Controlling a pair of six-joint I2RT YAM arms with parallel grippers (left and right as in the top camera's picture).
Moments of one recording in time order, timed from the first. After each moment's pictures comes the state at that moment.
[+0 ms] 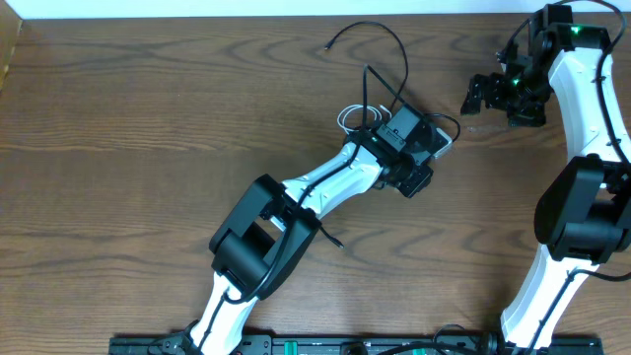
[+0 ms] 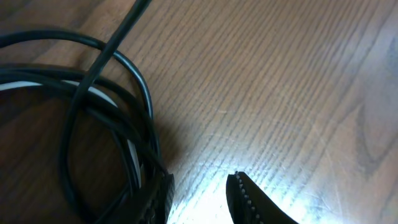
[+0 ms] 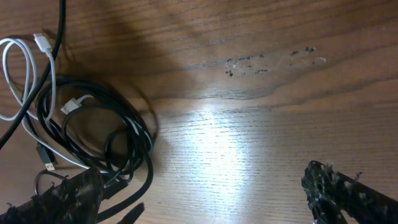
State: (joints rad) left arm -0.77 2.16 1.53 -0.43 0.36 0.05; right arm -0.11 2.13 1.94 -1.28 -0.24 0.06
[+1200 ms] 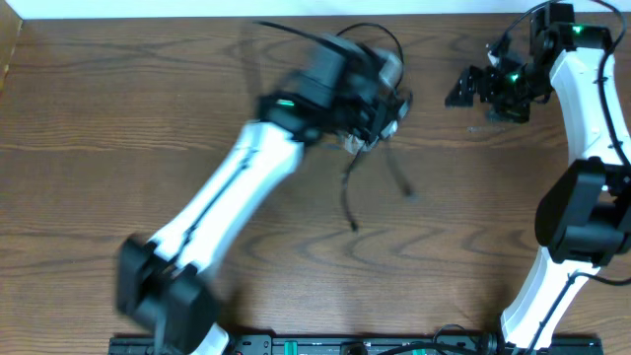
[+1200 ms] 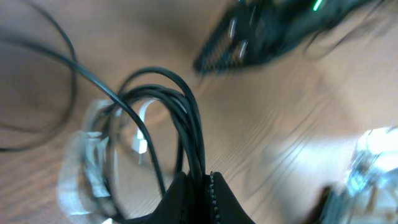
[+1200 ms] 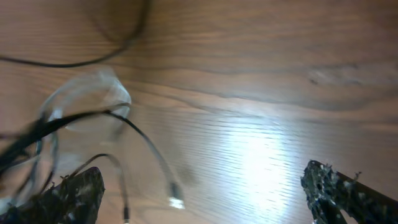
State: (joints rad) left arm -0.53 1.75 1.57 -0.59 0.54 -0.21; right arm -0.11 2.11 1.94 -1.27 -0.49 0.03
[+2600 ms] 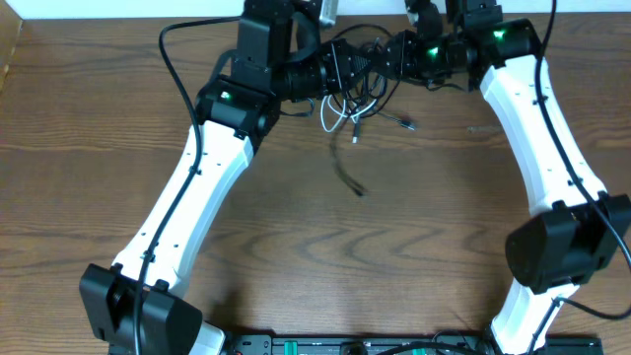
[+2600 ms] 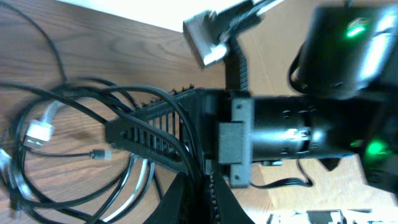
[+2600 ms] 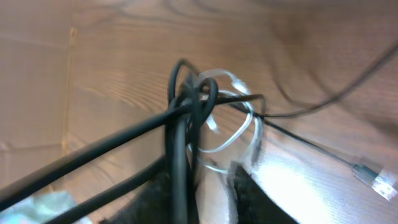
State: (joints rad) left arm -0.36 1.66 1.58 -0.39 0.68 -0.68; right arm 0.23 1.99 1.96 -0.96 -0.56 0.39
